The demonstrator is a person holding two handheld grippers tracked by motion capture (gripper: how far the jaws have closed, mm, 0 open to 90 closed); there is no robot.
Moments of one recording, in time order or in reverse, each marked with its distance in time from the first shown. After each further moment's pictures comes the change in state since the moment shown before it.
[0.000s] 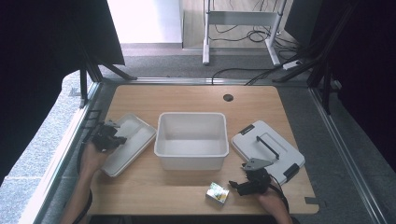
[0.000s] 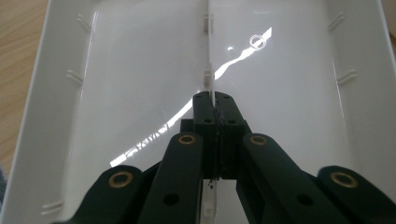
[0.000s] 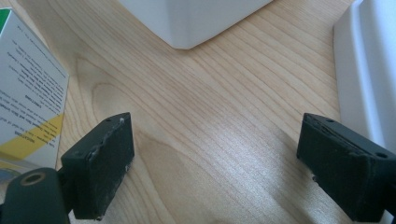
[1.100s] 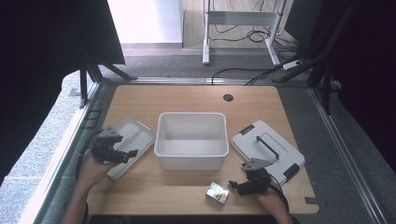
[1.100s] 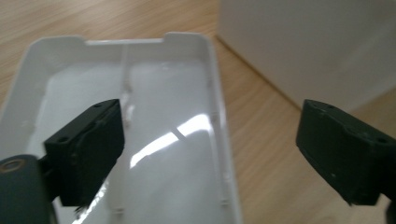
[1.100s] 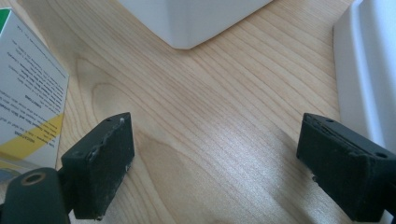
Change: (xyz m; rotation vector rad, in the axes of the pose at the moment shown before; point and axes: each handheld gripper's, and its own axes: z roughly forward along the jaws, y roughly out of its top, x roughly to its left) left arm -0.057 -0.008 -0.044 -0.196 -0.100 0.061; right arm 0.000 0.000 0.000 0.000 0.000 0.000
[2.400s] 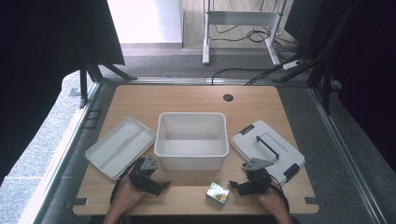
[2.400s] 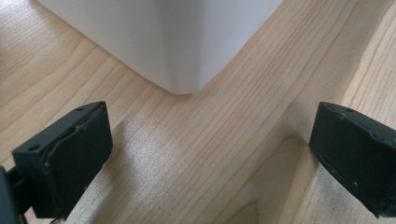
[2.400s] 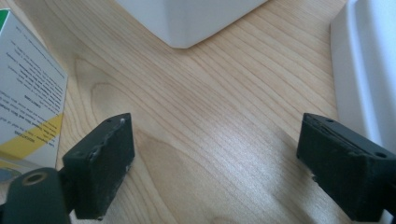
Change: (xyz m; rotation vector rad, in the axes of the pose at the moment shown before) left arm -0.098 -0.035 0.079 0.072 -0.127 0.172; right arm 0.000 -0.001 -0.001 0.000 -0.006 0.016
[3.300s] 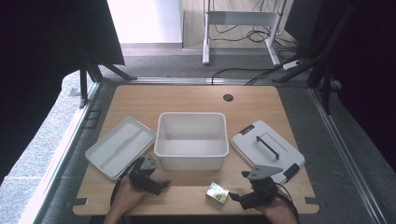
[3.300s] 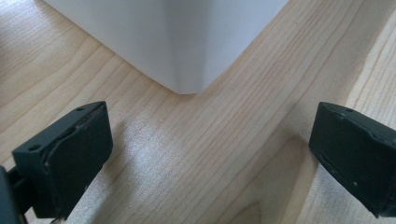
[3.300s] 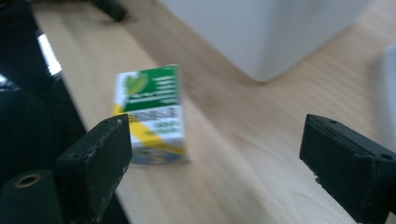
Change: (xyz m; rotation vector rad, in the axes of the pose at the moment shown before) left arm 0.000 0.000 0.000 -0.005 0.015 -0.011; right arm 0.042 0.024 -0.056 -0.030 0.127 -0.003
